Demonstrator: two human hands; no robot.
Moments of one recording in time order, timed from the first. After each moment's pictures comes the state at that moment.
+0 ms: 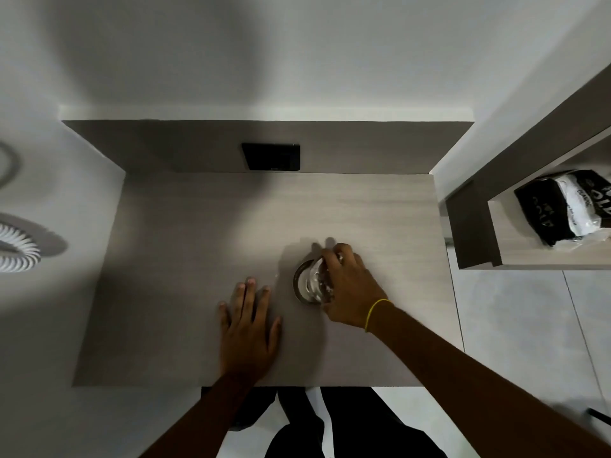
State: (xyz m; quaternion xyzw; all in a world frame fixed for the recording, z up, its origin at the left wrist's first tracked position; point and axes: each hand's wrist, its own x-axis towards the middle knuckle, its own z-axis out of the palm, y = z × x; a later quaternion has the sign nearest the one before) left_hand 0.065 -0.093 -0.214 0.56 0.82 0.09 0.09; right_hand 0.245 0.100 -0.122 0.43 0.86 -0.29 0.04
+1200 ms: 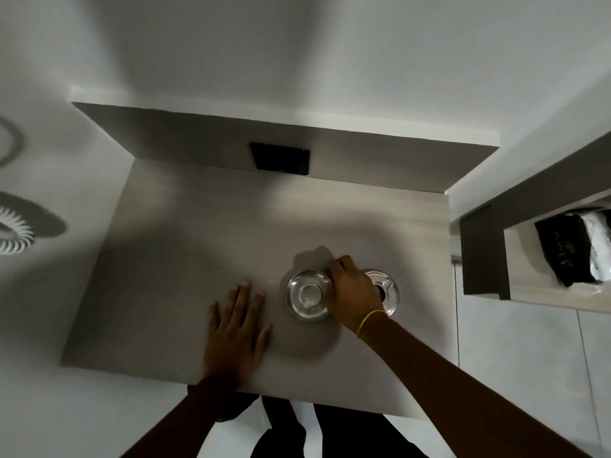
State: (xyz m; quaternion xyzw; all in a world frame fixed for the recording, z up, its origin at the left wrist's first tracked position) left_hand 0.067 -0.096 -0.224 0.56 0.82 0.09 0.08; right_hand 0.244 0.133 -0.141 0.44 0.85 -0.29 0.05
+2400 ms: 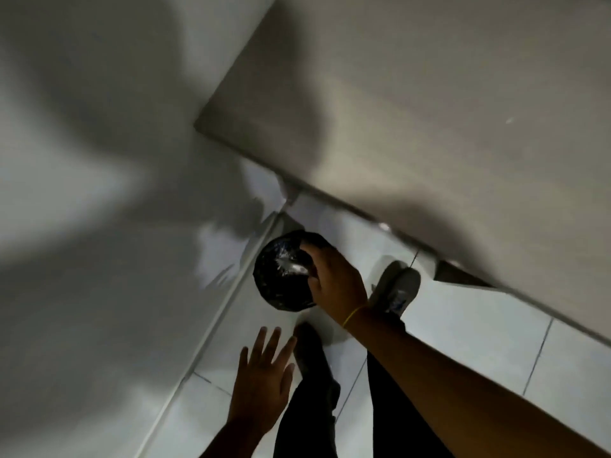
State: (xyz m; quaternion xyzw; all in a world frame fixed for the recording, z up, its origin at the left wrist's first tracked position) left_hand 0.165 -0.498 -0.400 0.38 0.87 0.06 0.31; right_hand 0.139 -0.230 -0.355 0.20 0.91 -0.37 0.00
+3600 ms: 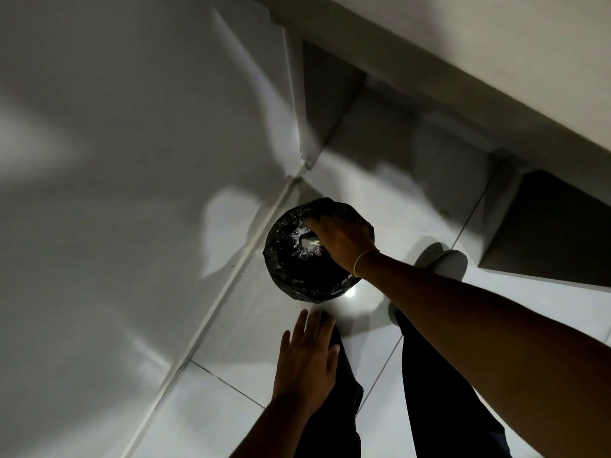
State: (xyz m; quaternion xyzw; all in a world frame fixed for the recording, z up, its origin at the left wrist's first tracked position) left_hand 0.167 -0.468 -0.537 0.31 0.85 0.09 0.43; right_hand 0.070 -0.226 -0.598 0.00 0.98 -0.15 0.11
